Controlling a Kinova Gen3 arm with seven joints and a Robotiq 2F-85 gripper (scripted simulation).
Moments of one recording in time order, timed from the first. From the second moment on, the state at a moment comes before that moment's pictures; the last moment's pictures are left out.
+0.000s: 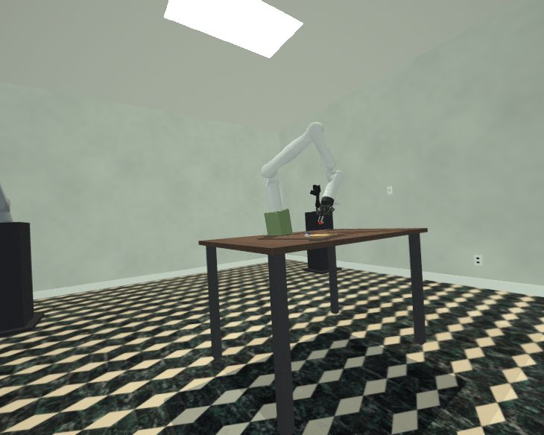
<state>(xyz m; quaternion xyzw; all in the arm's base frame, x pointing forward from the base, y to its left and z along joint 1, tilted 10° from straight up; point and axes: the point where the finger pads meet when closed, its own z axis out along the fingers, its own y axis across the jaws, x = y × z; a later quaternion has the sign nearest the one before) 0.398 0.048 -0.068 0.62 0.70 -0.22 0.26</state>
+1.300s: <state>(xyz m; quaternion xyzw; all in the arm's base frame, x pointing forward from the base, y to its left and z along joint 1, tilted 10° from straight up) 0.401 0.039 -0.058 0.65 0.73 -0.13 0.17</state>
